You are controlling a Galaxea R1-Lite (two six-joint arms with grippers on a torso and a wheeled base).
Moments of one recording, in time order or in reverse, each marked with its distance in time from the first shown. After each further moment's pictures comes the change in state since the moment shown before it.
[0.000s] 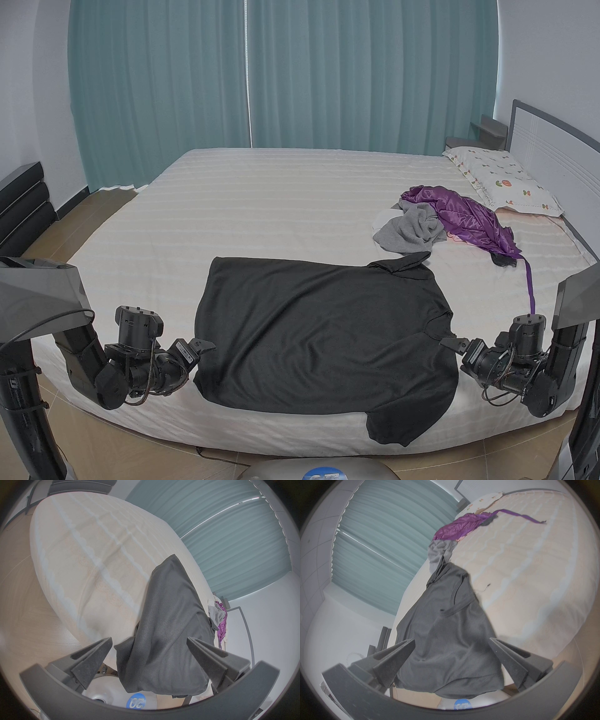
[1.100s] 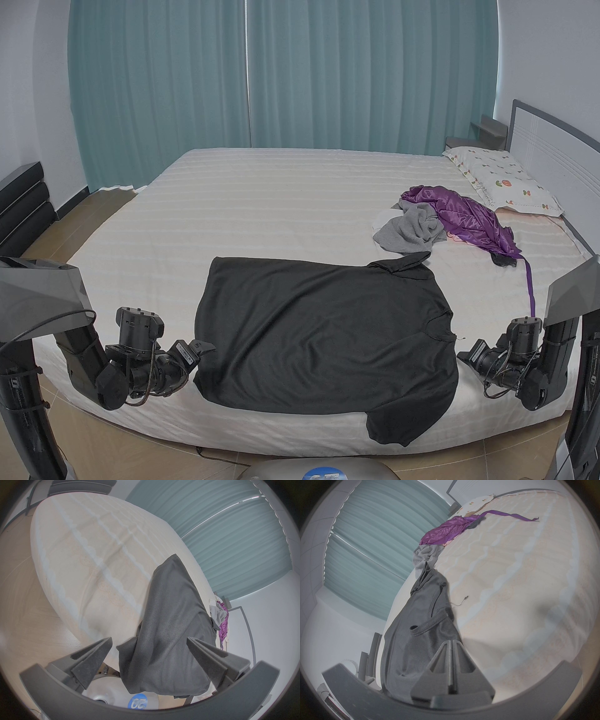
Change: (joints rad) left arm 0.000 0.007 0.001 0.000 0.008 0.006; right arm -0.099 0.139 -0.093 -0.005 0.002 -0.042
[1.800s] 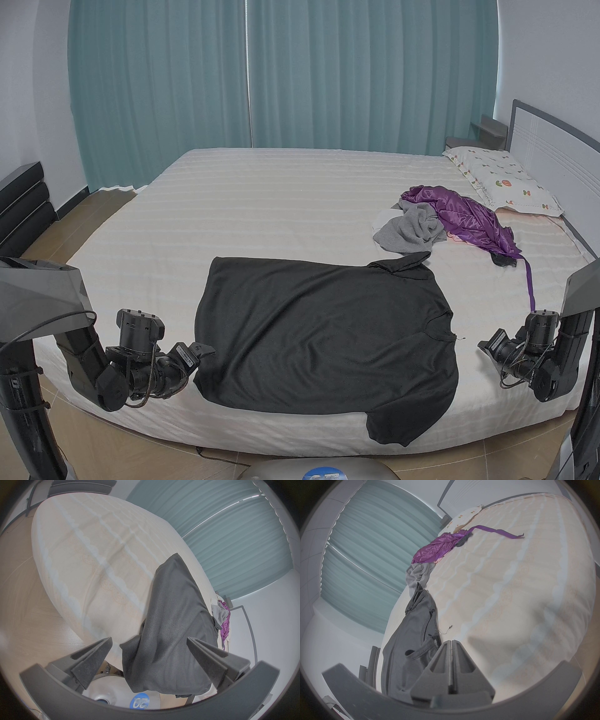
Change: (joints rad) left arm -0.002 0.002 0.009 0.003 0.010 0.006; right arm -0.128 -0.039 -0.009 0.013 0.000 0.000
